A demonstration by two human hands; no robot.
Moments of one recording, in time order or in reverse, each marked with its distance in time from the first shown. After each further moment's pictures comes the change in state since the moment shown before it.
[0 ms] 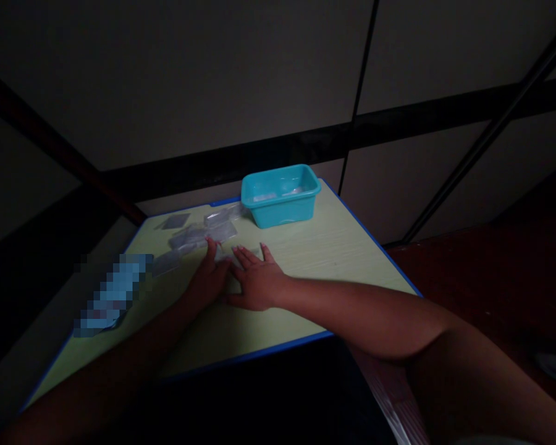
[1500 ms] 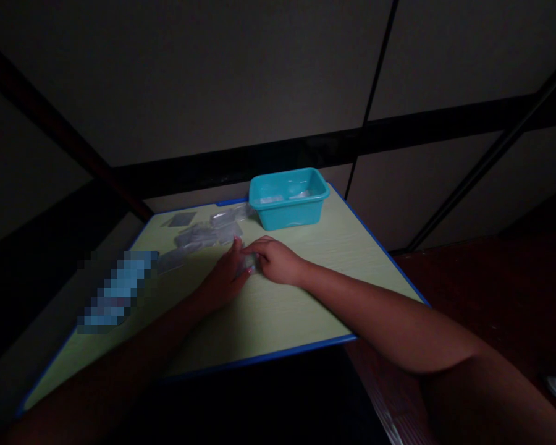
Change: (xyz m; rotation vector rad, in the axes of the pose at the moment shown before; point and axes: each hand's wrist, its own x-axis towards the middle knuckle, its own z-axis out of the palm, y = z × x) left_hand 0.004 -0.005 0.012 0.225 -0.180 0.385; right_hand 0.008 0.044 -0.022 0.464 0.296 -0.094
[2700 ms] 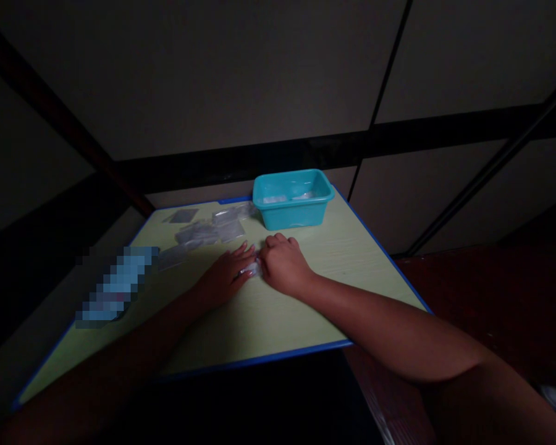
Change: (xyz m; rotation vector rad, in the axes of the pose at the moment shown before) left_hand -0.001 0.010 -0.018 0.295 -0.245 0.117; right_hand -0.010 -0.024 -0.004 -0.661 -0.063 0.175
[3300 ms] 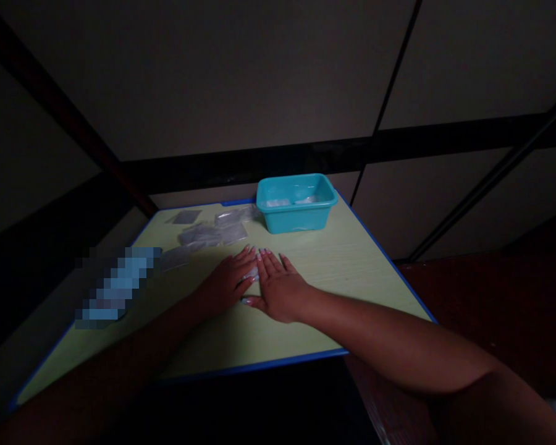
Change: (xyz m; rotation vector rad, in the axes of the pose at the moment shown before) left_hand -0.004 0.005 0.002 0.004 0.039 0.027; right_hand -0.021 -0.016 0.014 0.056 -0.354 -0.077
